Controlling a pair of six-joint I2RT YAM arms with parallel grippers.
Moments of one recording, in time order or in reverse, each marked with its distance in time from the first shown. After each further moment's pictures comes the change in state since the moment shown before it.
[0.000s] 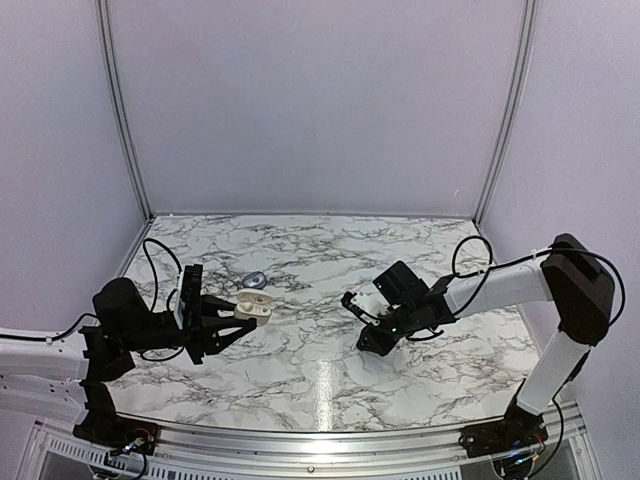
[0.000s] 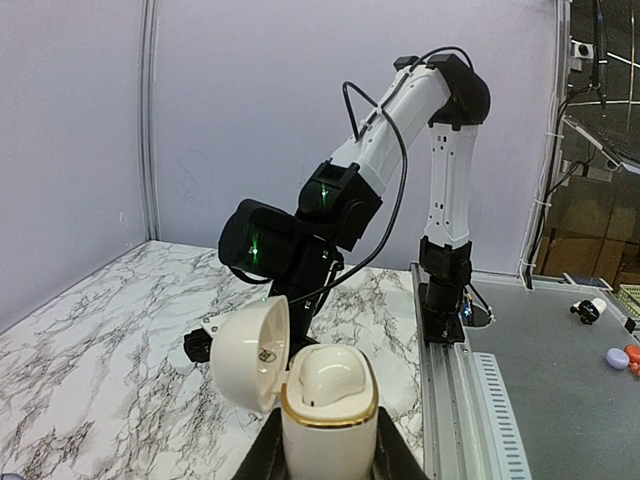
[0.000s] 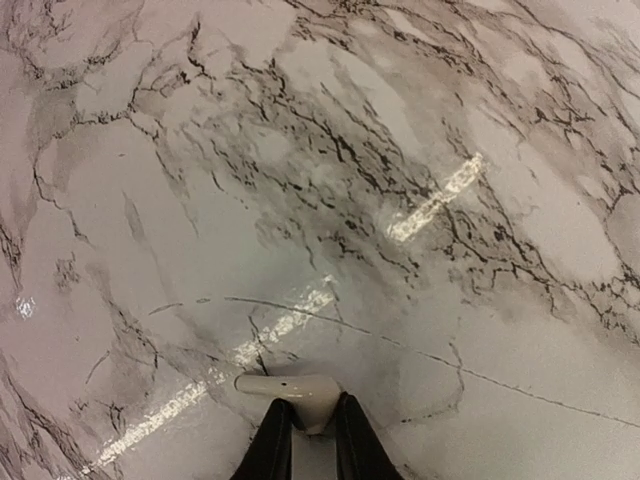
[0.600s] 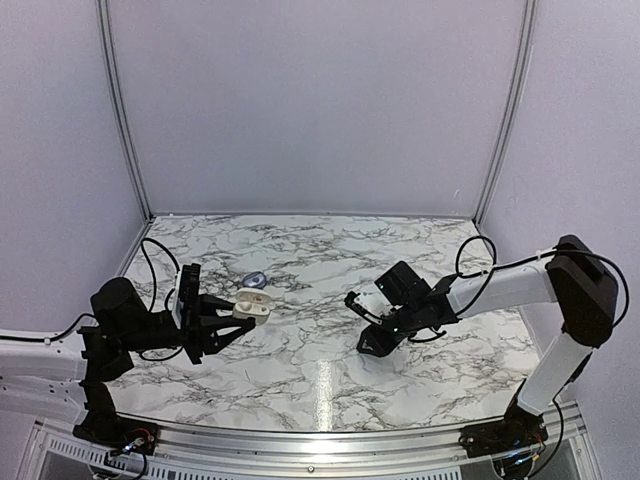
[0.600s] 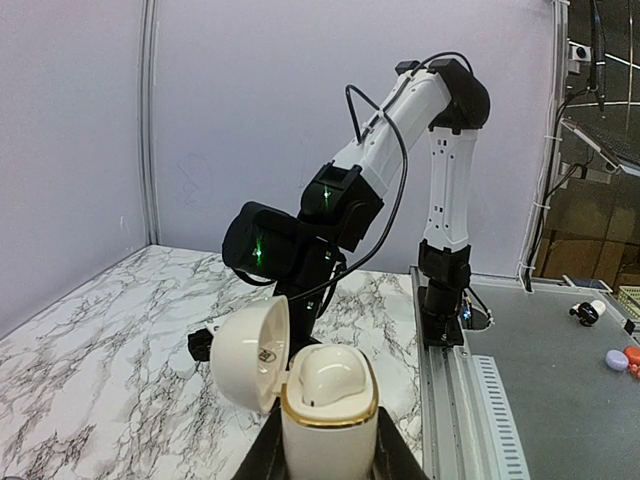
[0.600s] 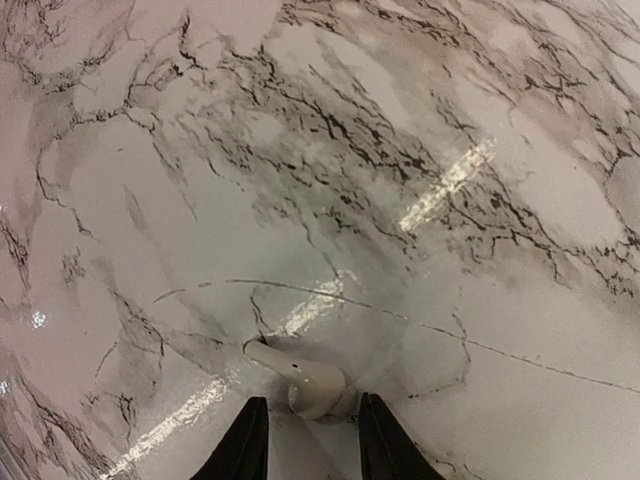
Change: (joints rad) left arm -0.001 -0.017 0.000 -0.004 -0.001 0.000; right arm 0.000 -0.029 -0.008 -0.026 -0.005 0.064
